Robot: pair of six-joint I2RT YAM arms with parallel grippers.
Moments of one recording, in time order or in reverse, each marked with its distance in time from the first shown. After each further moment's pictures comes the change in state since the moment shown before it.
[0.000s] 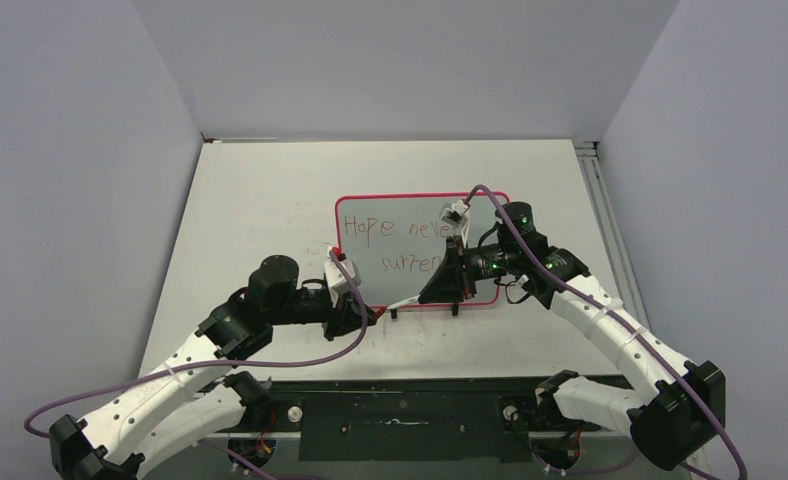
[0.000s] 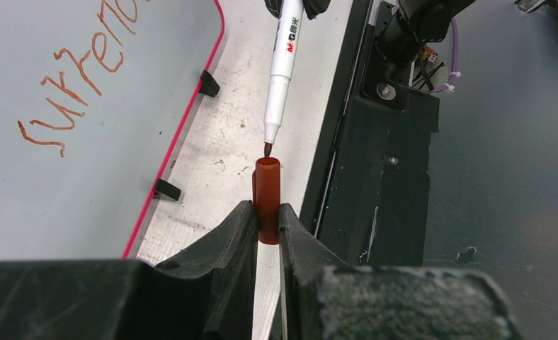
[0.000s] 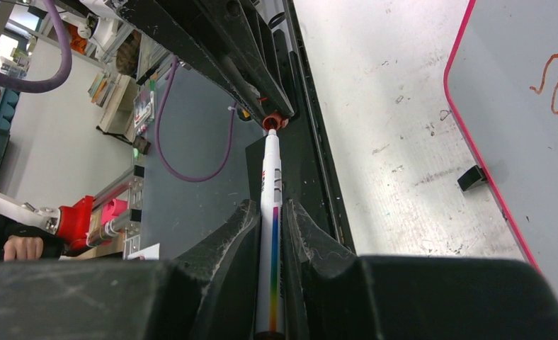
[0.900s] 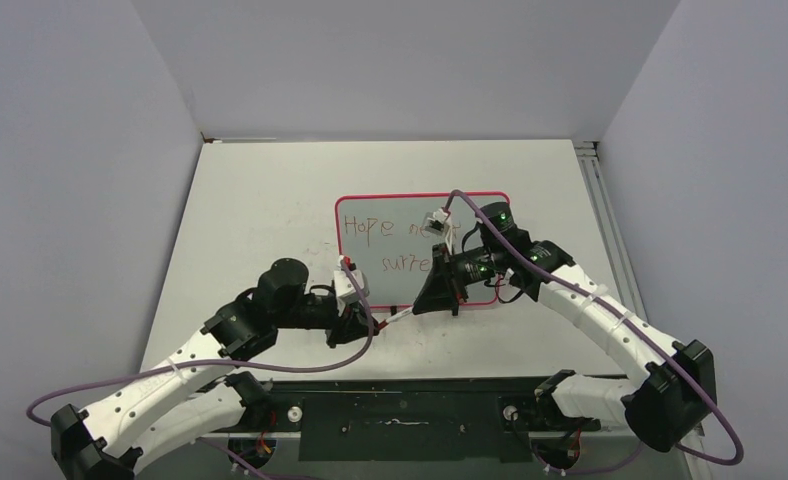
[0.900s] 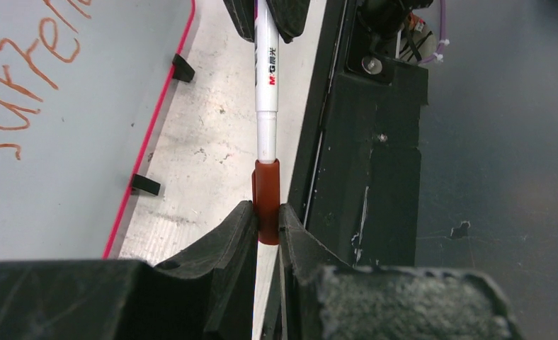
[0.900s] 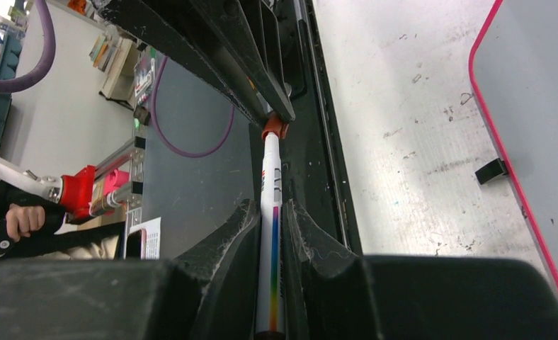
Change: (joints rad) left arm -0.047 0.019 0.001 -0.024 0.007 0.039; right arm 0.061 0.075 0.052 -0.108 -0.003 -0.105
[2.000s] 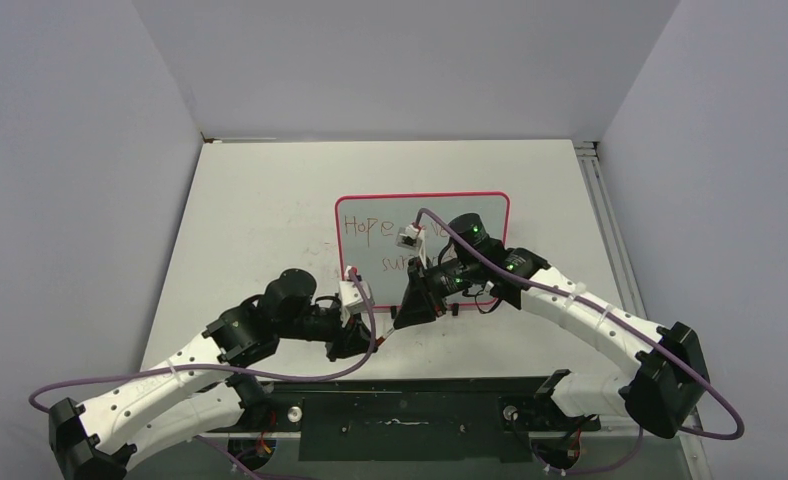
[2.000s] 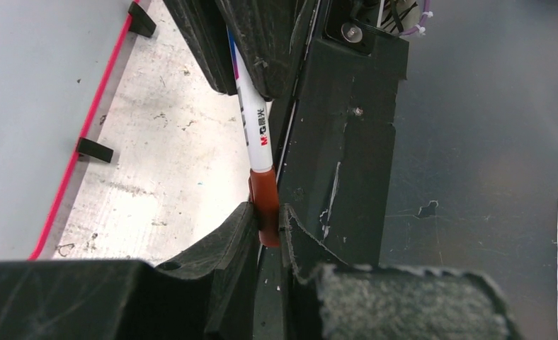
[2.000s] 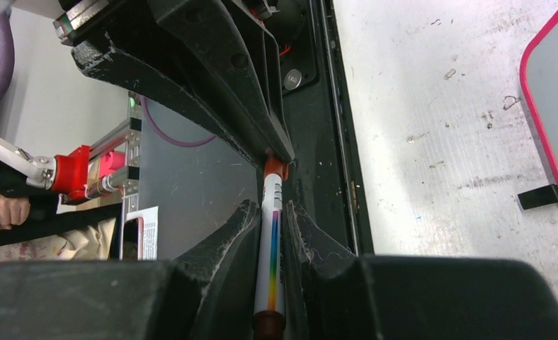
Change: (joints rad) left arm -0.095 -0.011 -0.008 -0.085 -0.064 -0.074; right arm 0.172 0.072 -0.002 0.080 0.097 0.056
